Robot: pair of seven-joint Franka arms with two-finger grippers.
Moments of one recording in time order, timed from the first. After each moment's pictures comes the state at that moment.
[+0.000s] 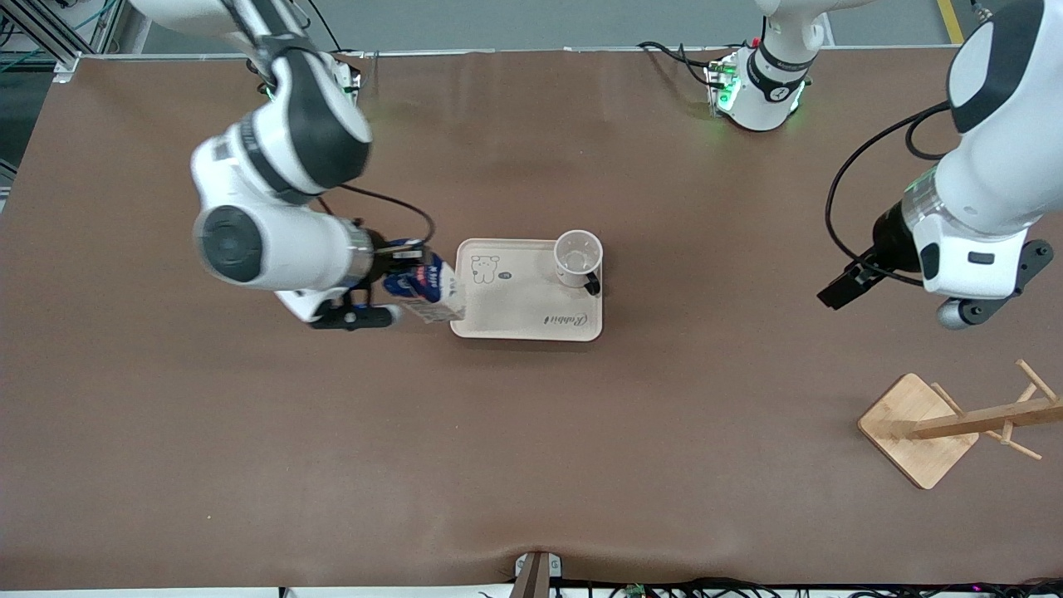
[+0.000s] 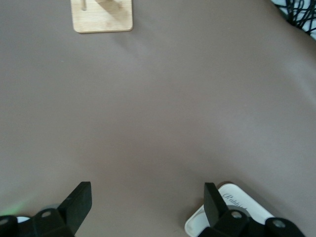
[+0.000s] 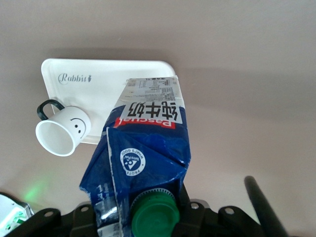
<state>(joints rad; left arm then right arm) 0.20 0.21 -0.46 -1.41 0.10 1.57 -0.90 0.52 0.45 -0.07 -1.40 0.37 1.58 0.41</state>
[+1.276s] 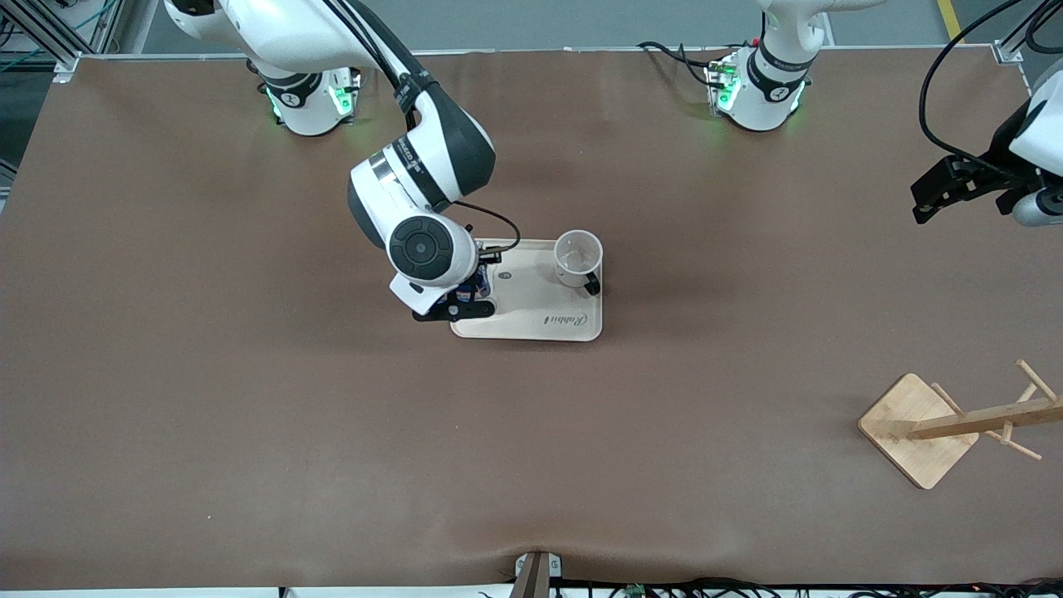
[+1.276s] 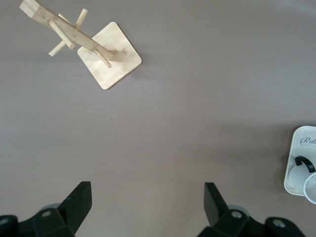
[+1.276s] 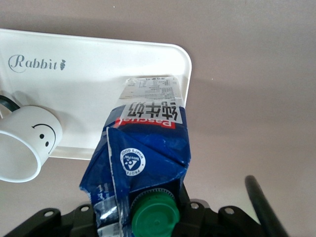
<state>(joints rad) 0.05 -0.03 -0.15 -1.55 0.10 1.56 -0.15 0.67 0.59 -0.07 -1.37 0.25 1.64 0.49</state>
